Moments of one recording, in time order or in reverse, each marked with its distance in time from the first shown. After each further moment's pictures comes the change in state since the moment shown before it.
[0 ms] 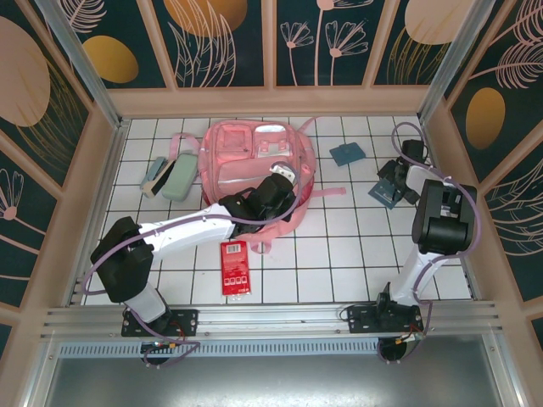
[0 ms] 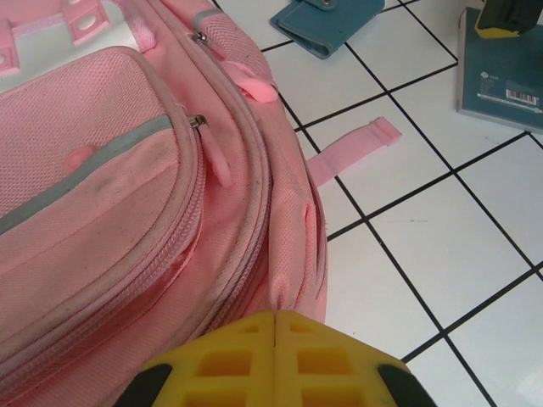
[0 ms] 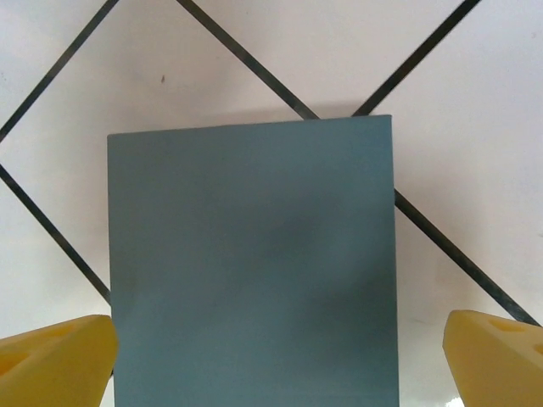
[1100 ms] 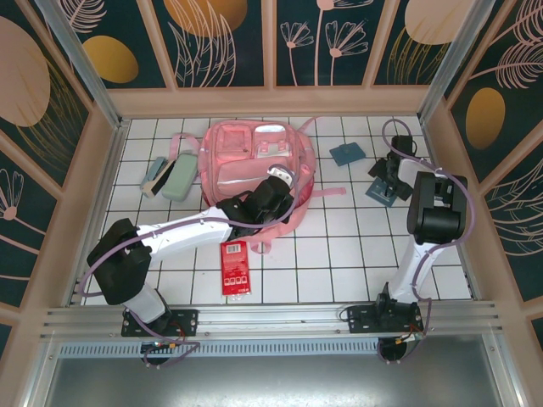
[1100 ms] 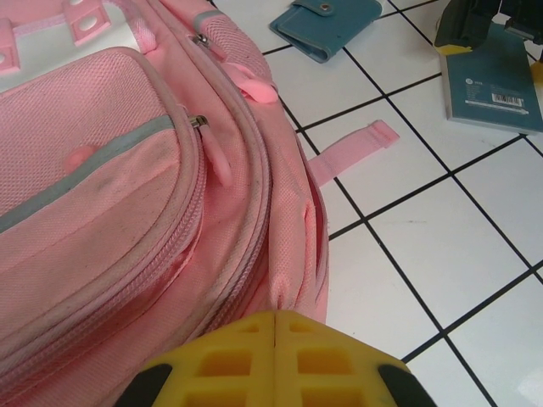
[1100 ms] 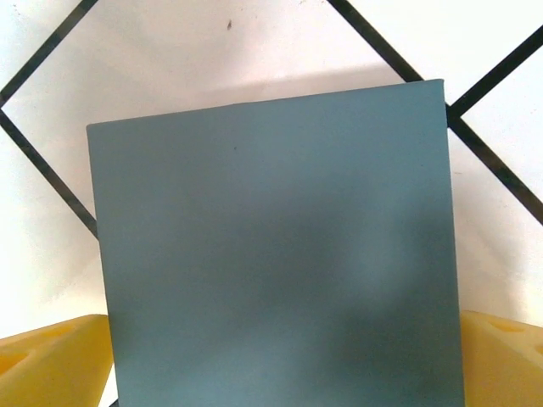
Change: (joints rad) left arm 0.000 -0.023 -0.050 0.051 0.000 0.000; right arm 0.056 0.097 0.089 -0.056 0.003 -0.008
